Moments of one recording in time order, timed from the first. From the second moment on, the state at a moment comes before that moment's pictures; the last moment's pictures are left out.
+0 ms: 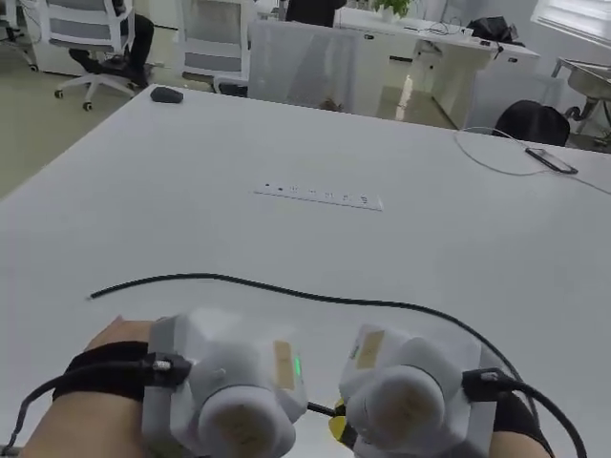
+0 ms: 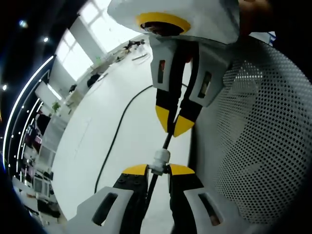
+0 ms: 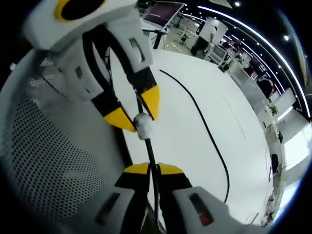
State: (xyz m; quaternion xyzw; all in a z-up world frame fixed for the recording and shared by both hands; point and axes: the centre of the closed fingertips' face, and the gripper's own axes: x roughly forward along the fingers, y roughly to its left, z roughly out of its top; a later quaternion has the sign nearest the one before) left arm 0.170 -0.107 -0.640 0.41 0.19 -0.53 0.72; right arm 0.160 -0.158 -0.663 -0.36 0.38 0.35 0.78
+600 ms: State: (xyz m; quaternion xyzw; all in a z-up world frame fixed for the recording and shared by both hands) left arm 0.161 -0.115 -0.640 0.41 0.18 -0.54 0.71; right arm 0.152 -0.127 -0.654 -0.35 0.33 0.41 0.77
